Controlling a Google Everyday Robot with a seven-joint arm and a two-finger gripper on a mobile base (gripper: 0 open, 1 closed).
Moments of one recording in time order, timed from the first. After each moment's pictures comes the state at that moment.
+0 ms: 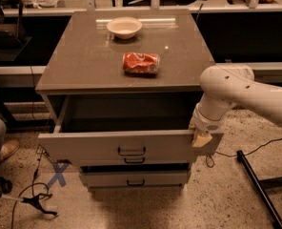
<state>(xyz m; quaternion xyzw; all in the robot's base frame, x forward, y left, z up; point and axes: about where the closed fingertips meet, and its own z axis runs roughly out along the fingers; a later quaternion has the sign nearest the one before) 0.538 -0.196 0.640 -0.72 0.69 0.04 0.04</state>
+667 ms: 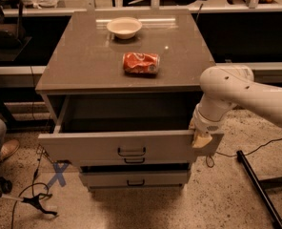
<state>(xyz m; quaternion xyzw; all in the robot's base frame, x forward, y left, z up) 0.537 -0.196 0.637 -0.72 0.69 0.04 0.04</state>
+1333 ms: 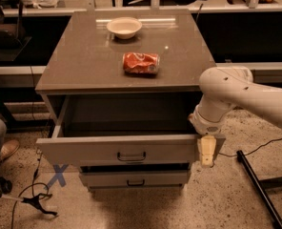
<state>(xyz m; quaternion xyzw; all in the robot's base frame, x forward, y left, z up) 0.535 -0.195 0.636 -0.72 0.69 0.04 0.03</state>
